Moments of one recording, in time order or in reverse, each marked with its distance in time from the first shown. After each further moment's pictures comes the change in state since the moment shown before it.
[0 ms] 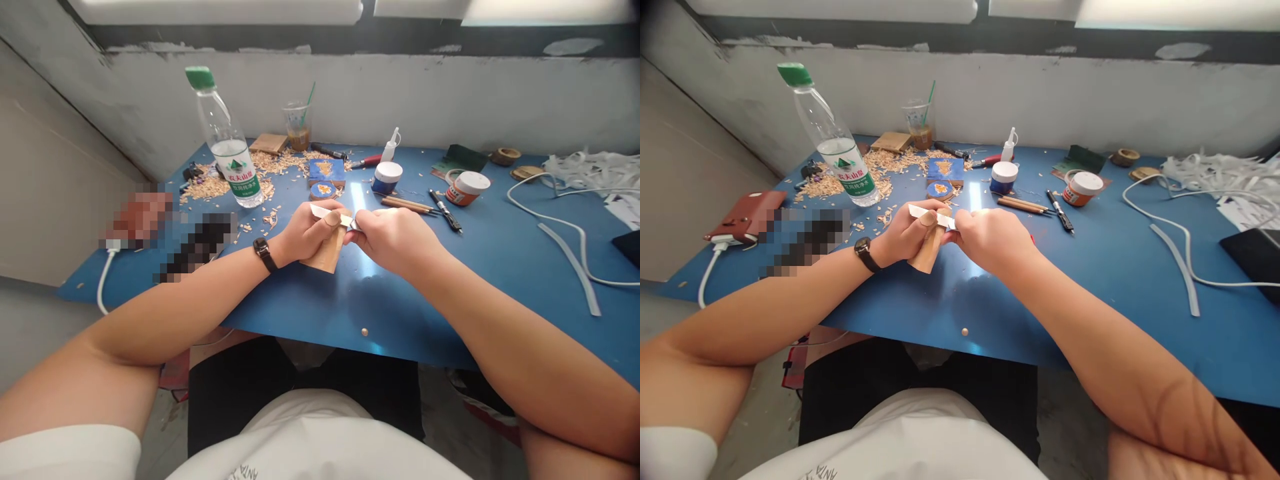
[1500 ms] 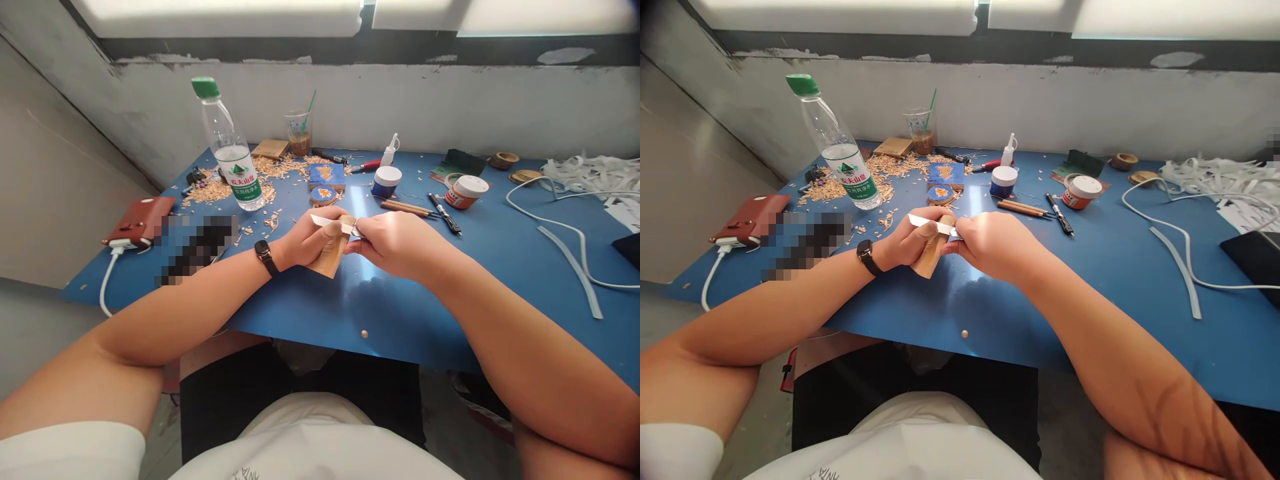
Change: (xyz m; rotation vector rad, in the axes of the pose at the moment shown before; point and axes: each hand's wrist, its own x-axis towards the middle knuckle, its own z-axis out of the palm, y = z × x) left_hand 0.000 -0.006 -0.002 -0.053 -0.139 0.037; right_hand -0.001 0.006 -0.020 0.145 -0.205 -0.081
